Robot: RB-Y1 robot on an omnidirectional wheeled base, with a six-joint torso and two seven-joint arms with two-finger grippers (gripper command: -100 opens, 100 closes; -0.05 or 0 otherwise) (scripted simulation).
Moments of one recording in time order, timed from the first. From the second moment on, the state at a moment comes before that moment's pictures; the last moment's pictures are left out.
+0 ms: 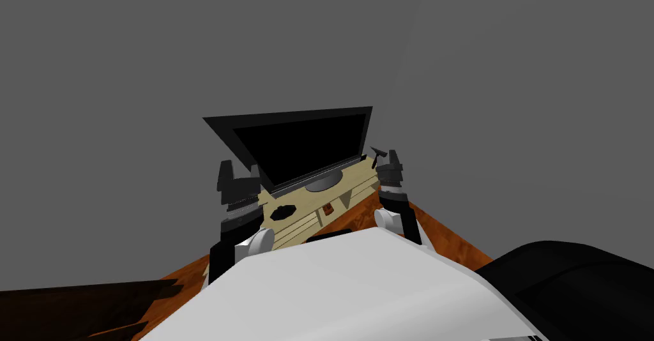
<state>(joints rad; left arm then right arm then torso) 0.49 -0.02 -0.06 -2.38 0.07 -0.43 -0.07 0.52 0.04 -0.07 -2.27 -0.10 -0.50 0.07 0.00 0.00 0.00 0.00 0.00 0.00</state>
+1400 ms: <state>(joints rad) 0.53 0.14 0.16 -2.41 0.20 -0.13 0.05 0.52 0.04 -0.07 -2.27 -0.10 -0.50 0.07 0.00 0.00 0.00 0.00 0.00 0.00</state>
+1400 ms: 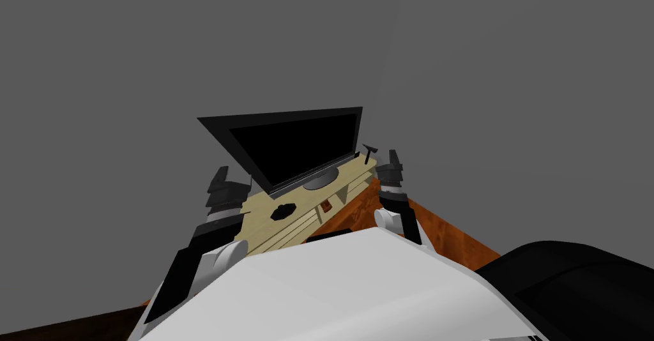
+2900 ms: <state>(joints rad) 0.59 0.17 0.39 -2.42 0.33 0.29 0.19 0.52 0.04 -0.07 -2.27 -0.10 -0.50 0.07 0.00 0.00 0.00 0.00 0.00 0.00</state>
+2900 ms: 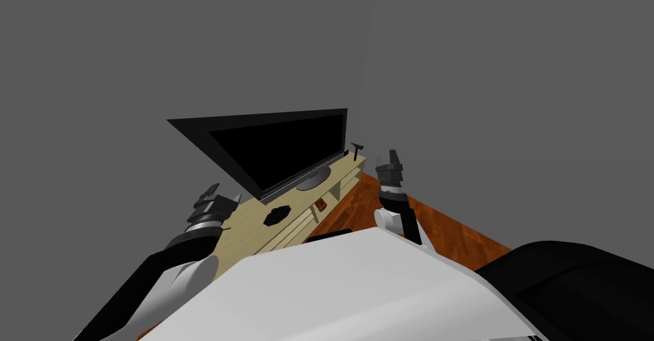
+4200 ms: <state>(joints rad) 0.64 0.21 0.52 -2.35 0.43 0.65 0.28 0.52 0.04 -0.07 -2.27 -0.10 -0.50 0.07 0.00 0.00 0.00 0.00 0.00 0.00</state>
